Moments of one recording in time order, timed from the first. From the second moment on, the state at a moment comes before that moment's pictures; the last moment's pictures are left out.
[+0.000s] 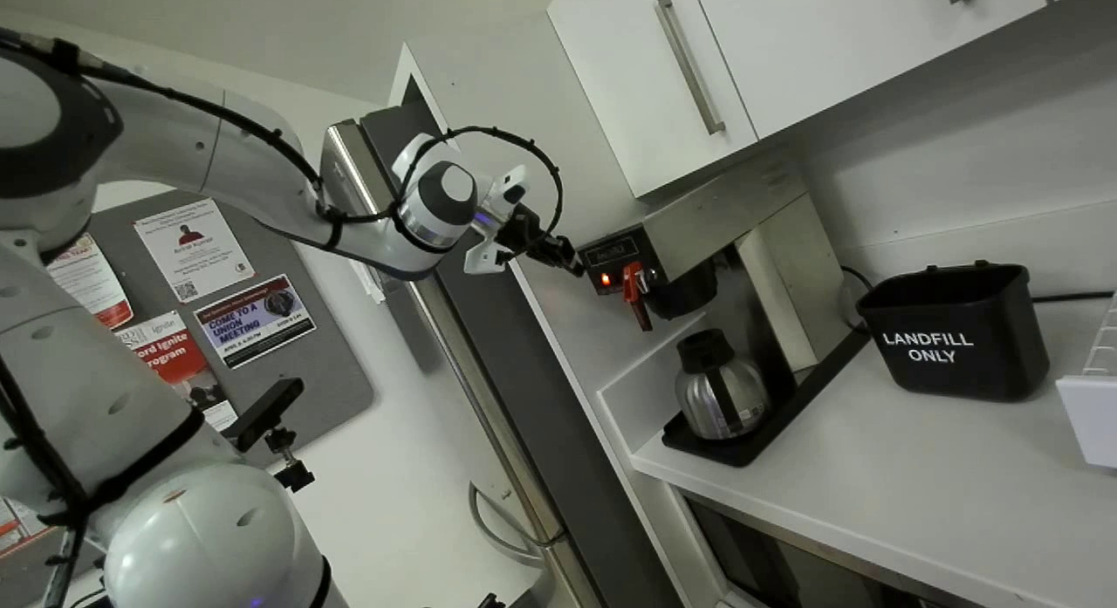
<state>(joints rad) -0.13 -0.23 0.14 -2.36 -0.28 2.72 0.64</state>
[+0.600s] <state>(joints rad) -0.10 -0.43 0.14 -2.48 -0.24 2.62 0.55</state>
